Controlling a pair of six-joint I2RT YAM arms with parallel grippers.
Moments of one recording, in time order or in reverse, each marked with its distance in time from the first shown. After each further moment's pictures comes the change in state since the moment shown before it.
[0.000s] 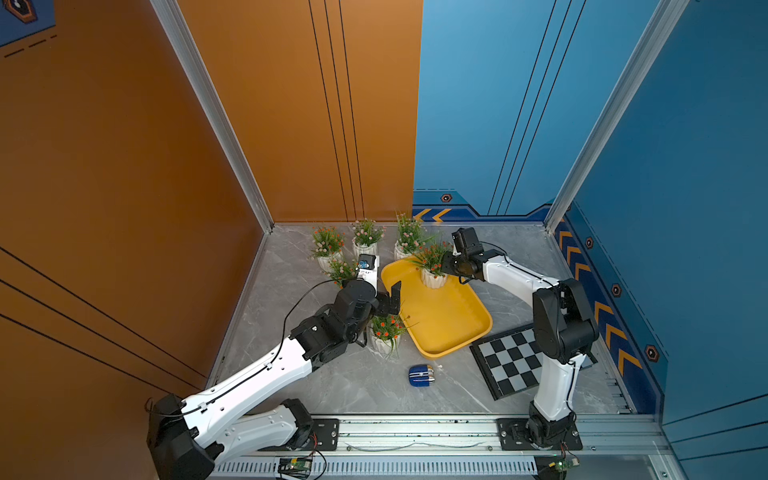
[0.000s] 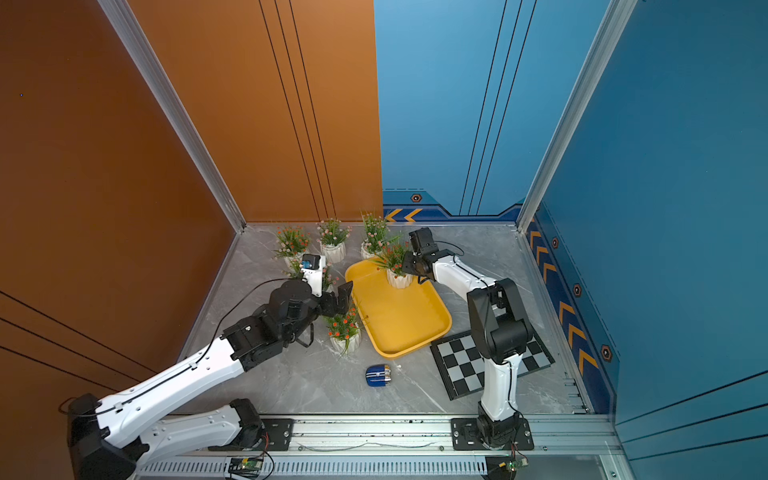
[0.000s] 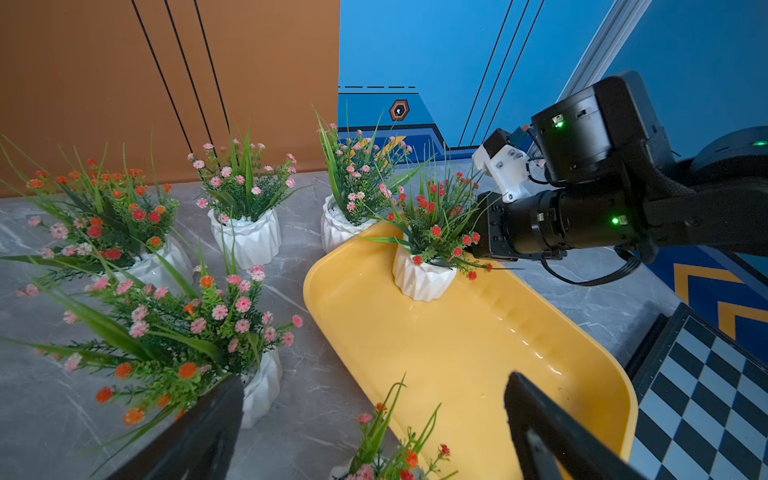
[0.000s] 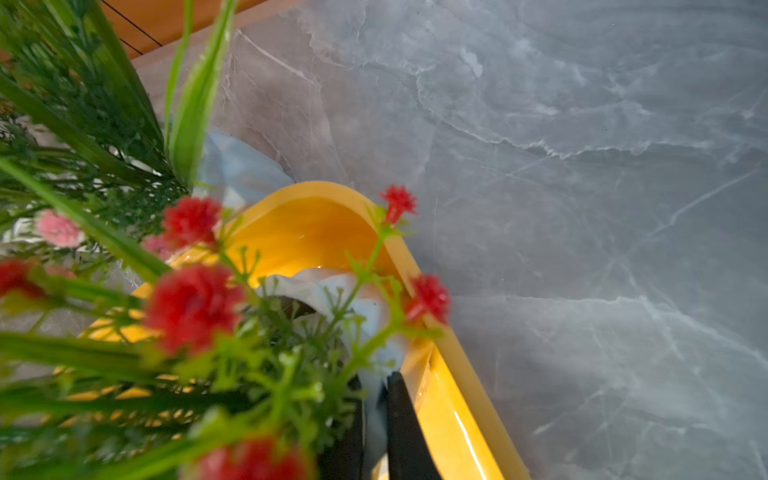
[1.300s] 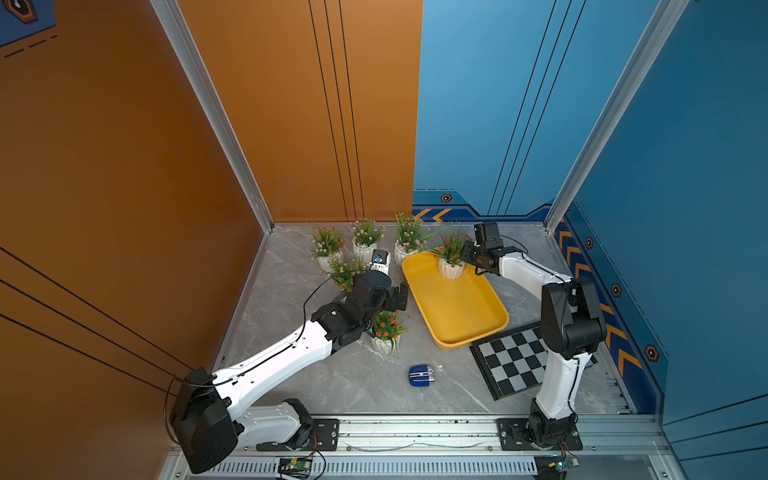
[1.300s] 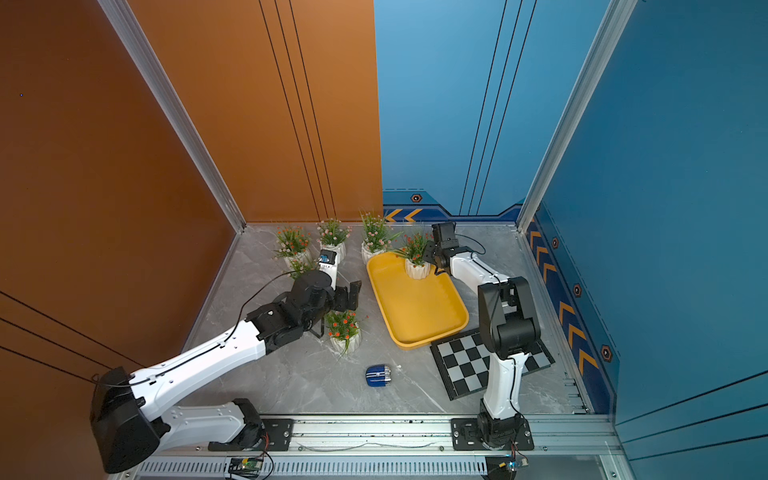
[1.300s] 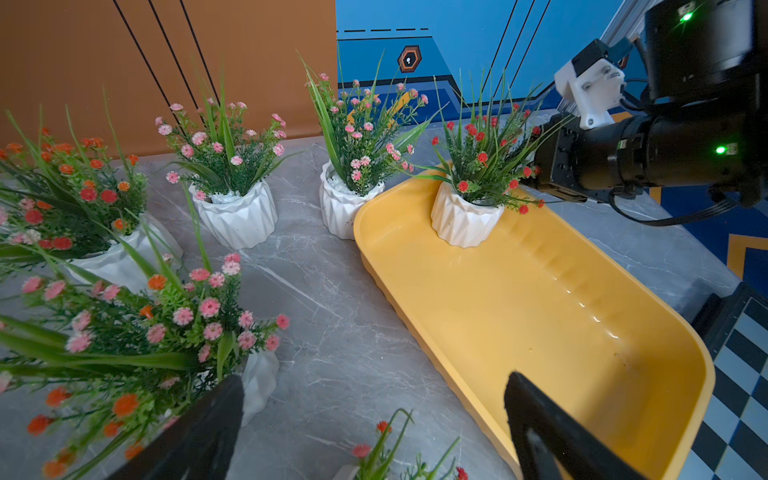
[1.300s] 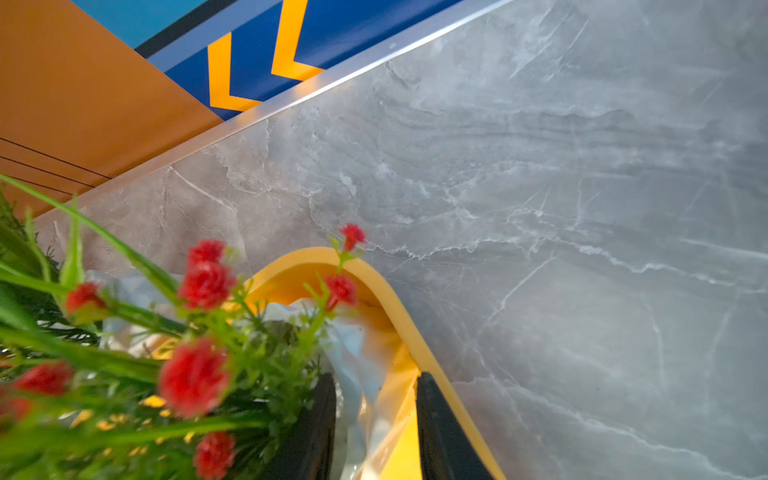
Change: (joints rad) left arm 0.037 0.173 0.075 -0.018 0.038 -0.001; right arm -0.145 -0.020 -0.009 0.081 0.072 0.014
